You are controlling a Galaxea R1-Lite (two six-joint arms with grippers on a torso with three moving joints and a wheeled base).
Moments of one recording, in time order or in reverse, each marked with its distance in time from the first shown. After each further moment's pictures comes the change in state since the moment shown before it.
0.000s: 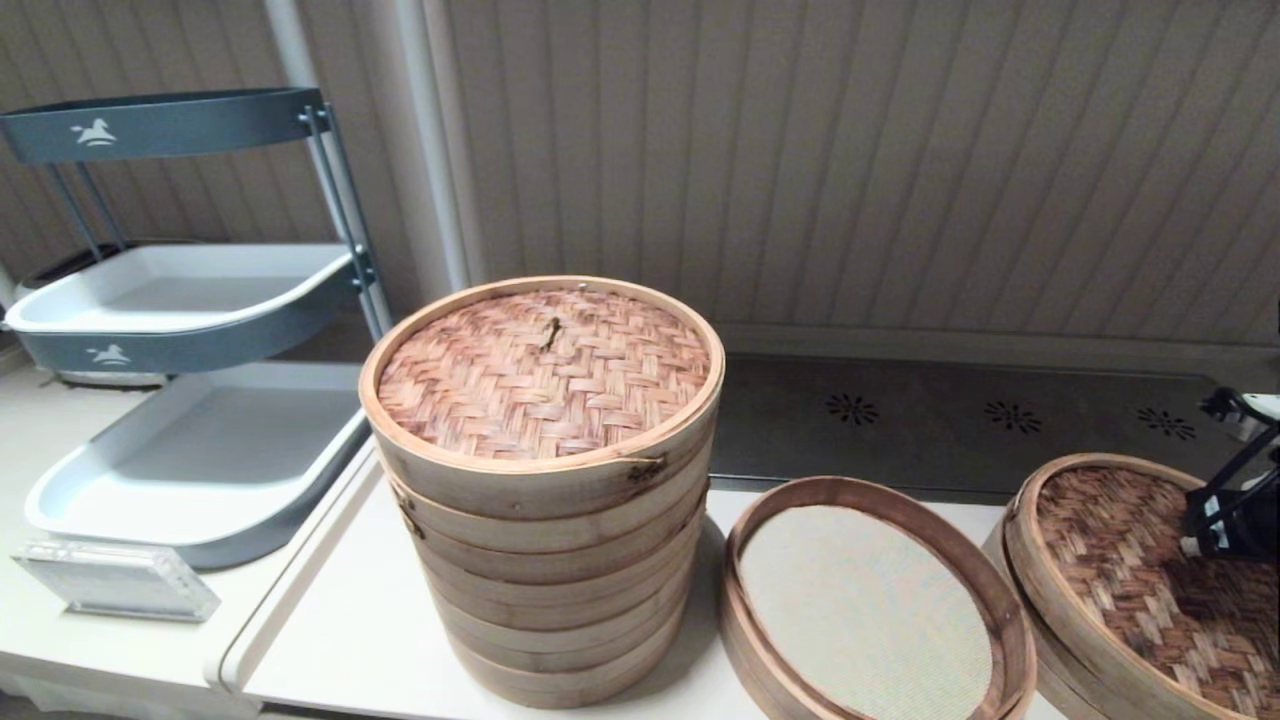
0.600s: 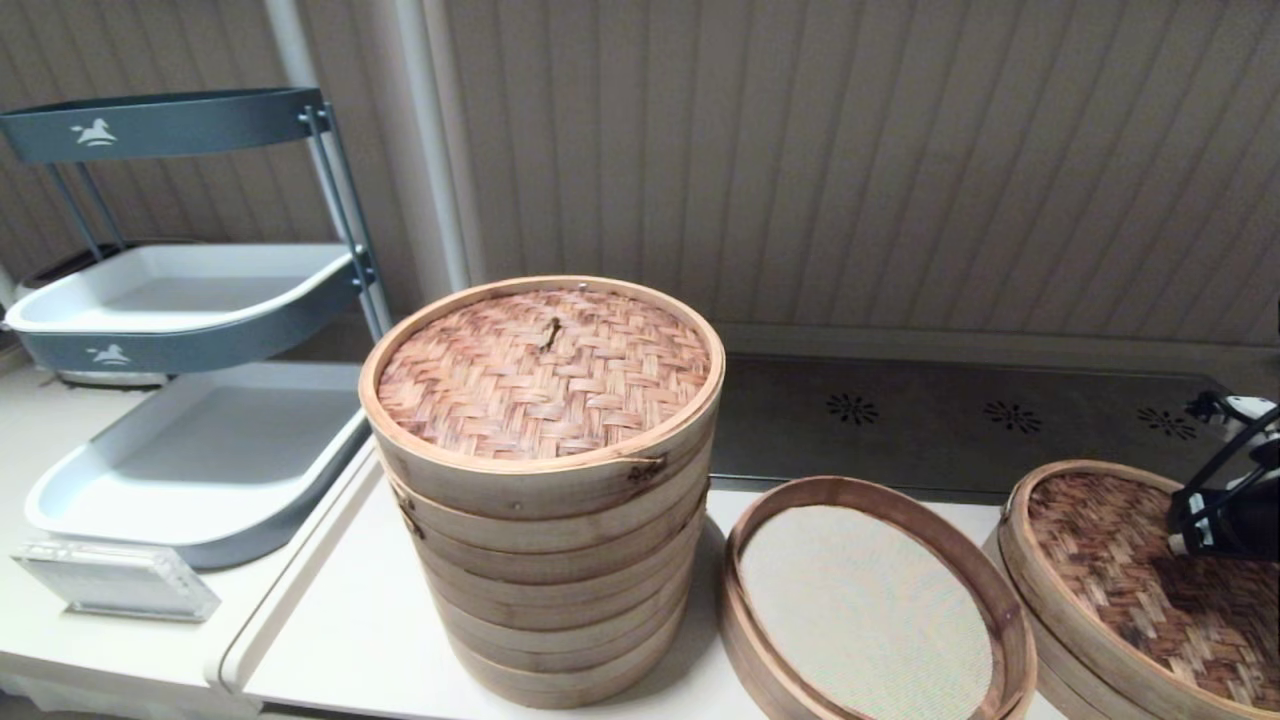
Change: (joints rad) left arm 0.000 0.000 0.000 0.000 0.000 0.001; right arm 0.001 0.050 -0.014 -0.019 0.000 0.000
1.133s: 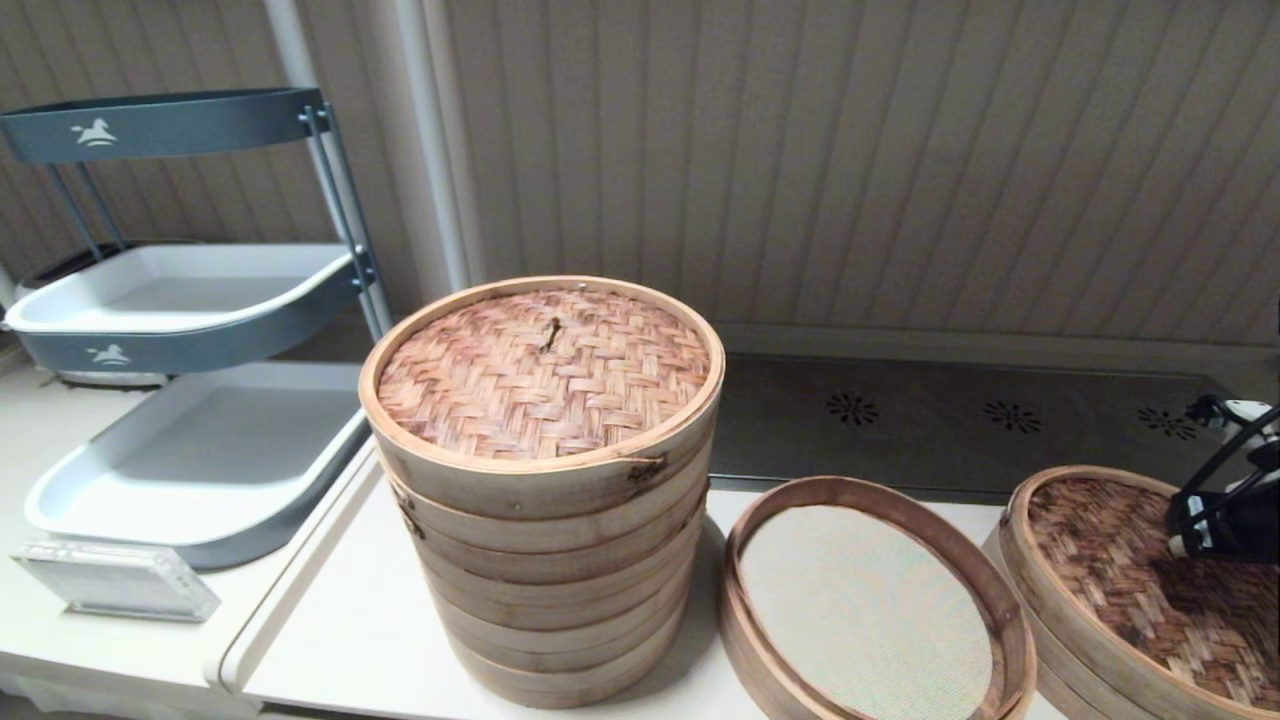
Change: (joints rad) left arm 0.000 0.000 0.000 0.000 0.000 0.000; right arm -0.004 0.014 0.000 0.000 0.000 0.000
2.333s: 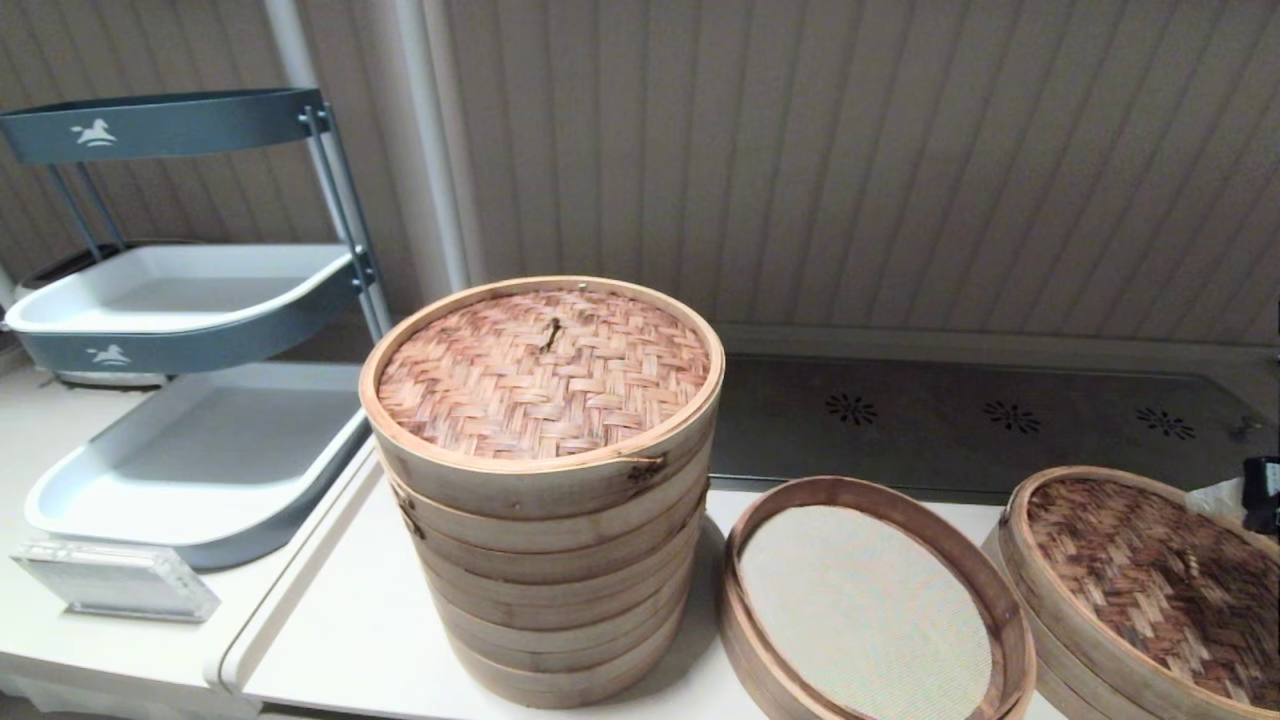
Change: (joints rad) left arm 0.000 0.000 0.000 0.000 0.000 -0.001; right arm -0.011 -0.293 0.052 0.027 0.109 0.005
